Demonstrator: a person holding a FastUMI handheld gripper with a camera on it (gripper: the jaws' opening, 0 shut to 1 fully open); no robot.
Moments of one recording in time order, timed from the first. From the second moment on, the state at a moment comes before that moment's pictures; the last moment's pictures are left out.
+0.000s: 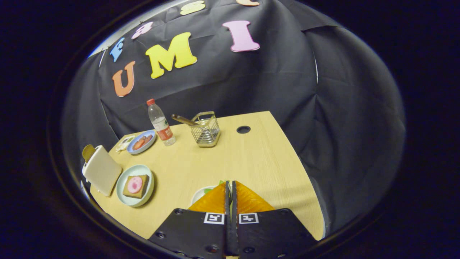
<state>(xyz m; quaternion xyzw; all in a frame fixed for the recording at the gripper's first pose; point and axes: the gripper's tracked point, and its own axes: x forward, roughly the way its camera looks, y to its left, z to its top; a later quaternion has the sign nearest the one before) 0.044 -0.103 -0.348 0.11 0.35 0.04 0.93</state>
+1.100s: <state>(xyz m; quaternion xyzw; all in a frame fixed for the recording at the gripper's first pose) 0.058 0.269 -0.252 0.17 0.33 0.16 0.92</state>
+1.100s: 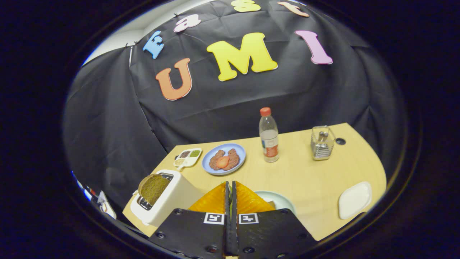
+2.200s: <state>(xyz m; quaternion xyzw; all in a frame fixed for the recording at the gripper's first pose) 0.059 0.169 -0.349 0.13 0.36 0.07 0.92</state>
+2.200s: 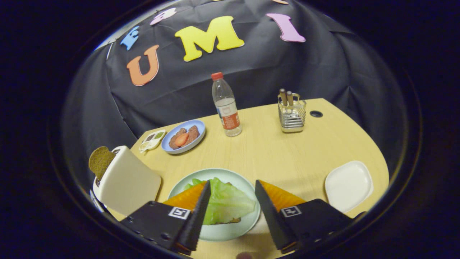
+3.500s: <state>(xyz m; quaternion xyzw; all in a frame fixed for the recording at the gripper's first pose) 0.000 0.446 -0.182 0.05 0.24 0.15 0.96</state>
